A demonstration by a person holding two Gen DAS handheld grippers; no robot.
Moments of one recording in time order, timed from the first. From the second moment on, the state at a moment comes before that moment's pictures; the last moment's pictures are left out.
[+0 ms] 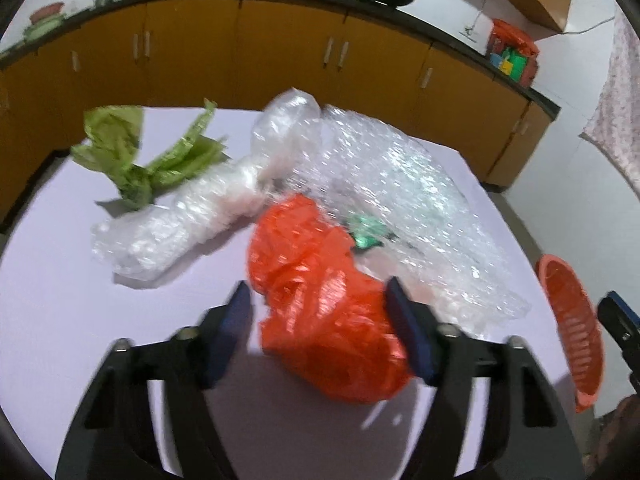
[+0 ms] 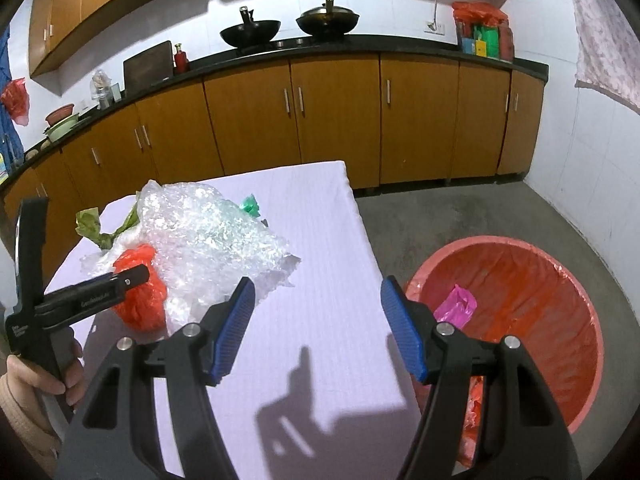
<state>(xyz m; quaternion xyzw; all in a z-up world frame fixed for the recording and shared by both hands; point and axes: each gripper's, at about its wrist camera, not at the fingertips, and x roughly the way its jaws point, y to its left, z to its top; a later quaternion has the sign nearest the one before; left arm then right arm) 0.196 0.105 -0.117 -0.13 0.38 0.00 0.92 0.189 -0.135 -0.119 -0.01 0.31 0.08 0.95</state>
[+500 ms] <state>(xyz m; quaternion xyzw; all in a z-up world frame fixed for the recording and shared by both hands) 0.148 0.129 -0.094 -0.13 0.32 0.00 0.94 0.194 -0.105 -0.121 -0.03 0.31 0.10 0.94</state>
